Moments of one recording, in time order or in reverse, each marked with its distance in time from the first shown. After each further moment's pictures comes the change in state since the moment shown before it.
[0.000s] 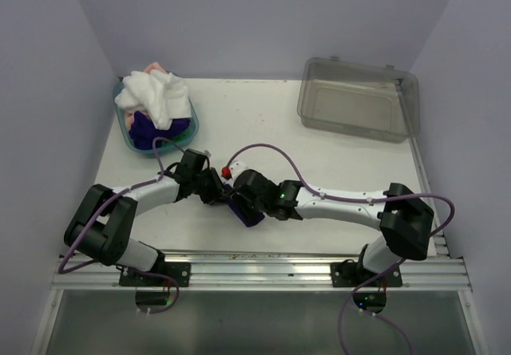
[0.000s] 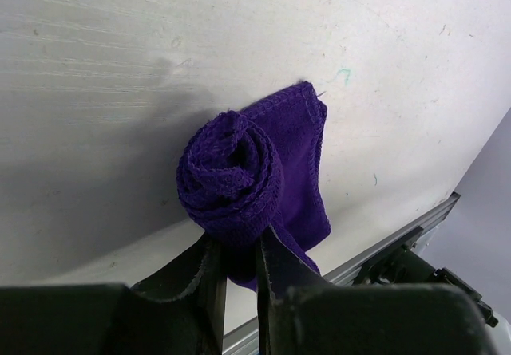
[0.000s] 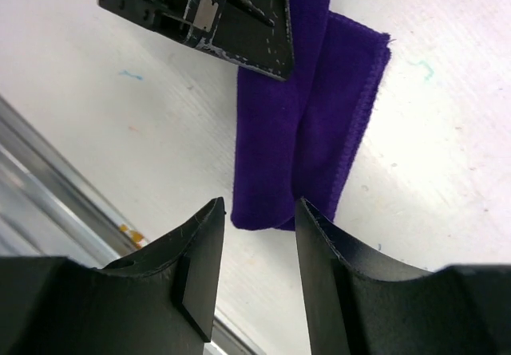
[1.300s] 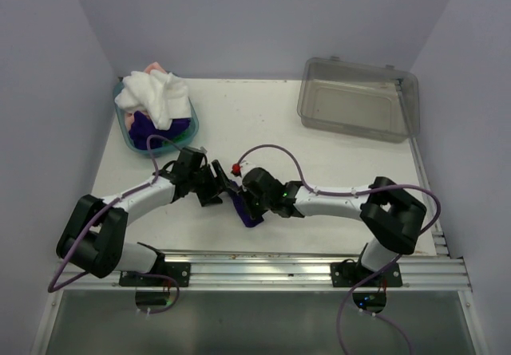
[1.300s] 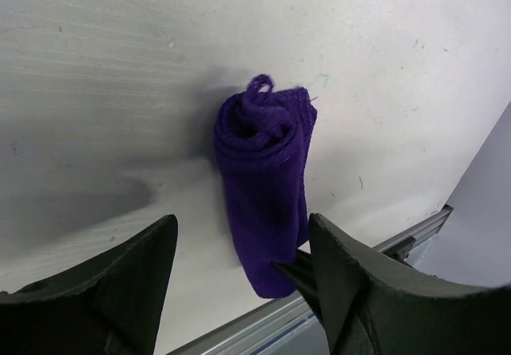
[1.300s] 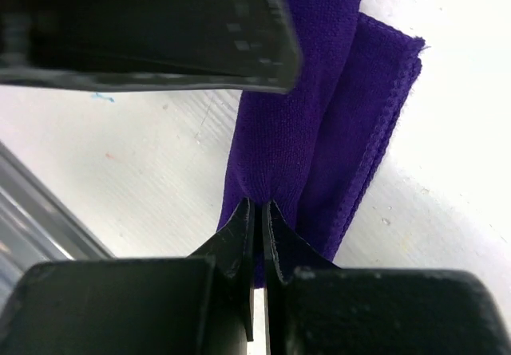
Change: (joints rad) left arm 0.000 -0.088 0.019 -0.079 -0.052 -0.020; right arm -0.048 0.106 -0.091 0.187 -0.067 0.048
